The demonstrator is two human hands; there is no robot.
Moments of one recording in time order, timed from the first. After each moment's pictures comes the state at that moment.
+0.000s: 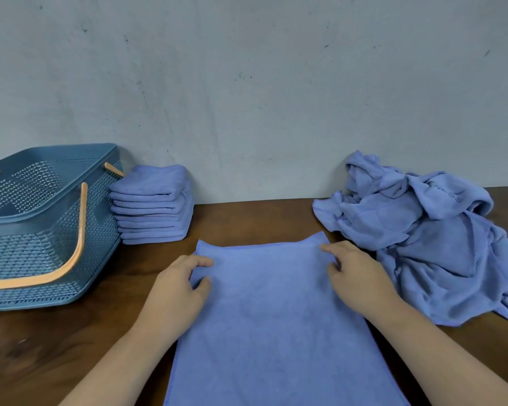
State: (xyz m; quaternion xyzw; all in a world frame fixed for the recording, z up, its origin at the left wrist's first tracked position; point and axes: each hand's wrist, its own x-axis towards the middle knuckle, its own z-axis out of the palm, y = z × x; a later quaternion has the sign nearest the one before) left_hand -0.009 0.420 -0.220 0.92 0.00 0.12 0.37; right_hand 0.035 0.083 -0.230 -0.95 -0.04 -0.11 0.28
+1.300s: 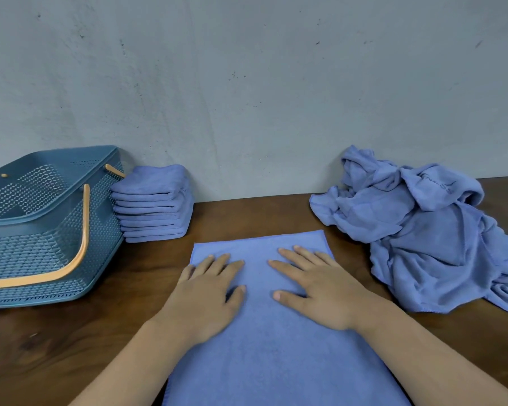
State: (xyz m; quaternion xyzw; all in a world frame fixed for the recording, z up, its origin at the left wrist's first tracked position) left_hand -0.018 0.384 -0.213 0.99 -0.14 0.00 0.06; right_hand 0.013 0.114 -0.228 -0.96 -0.27 0.02 0.10
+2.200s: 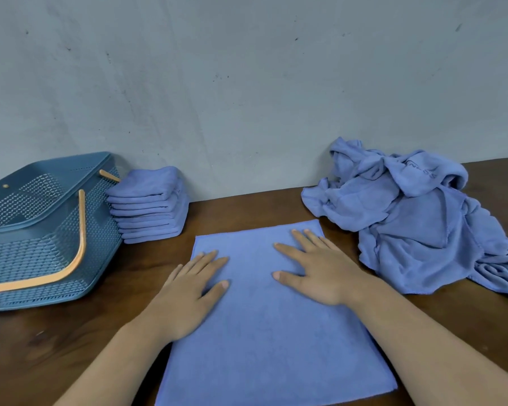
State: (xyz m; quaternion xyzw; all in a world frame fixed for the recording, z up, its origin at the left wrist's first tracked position) left_hand -0.021 0.411 -0.224 0.98 -0.11 -0.02 0.16; right_hand 0.020 0.097 -0.223 -0.97 -0.19 0.06 0.13
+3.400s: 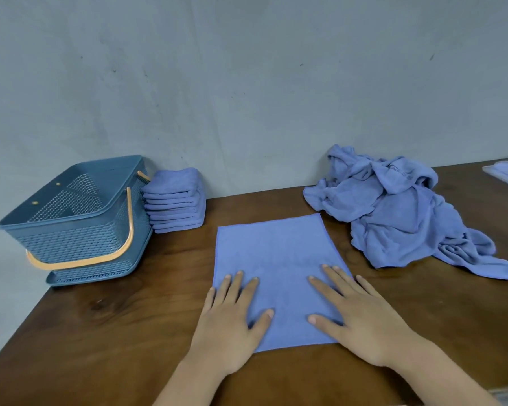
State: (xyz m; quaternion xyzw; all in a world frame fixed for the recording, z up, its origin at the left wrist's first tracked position) left_hand -0.149 0.365 -0.220 0.99 -0.11 0.00 0.12; right_hand -0.146 0.076 -0.219 -0.98 -0.16 0.05 0.09
